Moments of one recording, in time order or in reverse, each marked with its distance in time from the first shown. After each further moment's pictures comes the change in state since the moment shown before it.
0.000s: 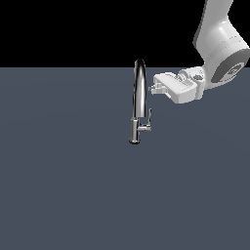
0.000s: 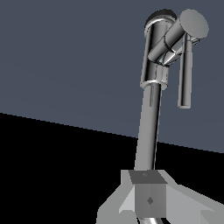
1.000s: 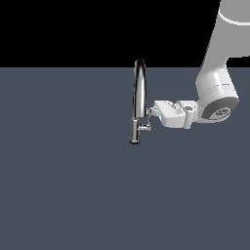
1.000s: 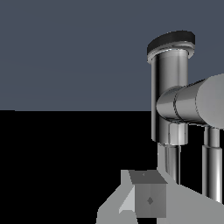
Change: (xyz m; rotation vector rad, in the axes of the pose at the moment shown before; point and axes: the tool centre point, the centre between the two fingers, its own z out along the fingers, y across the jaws) arm 0.082 0.004 0.022 0.192 -0.187 0.193
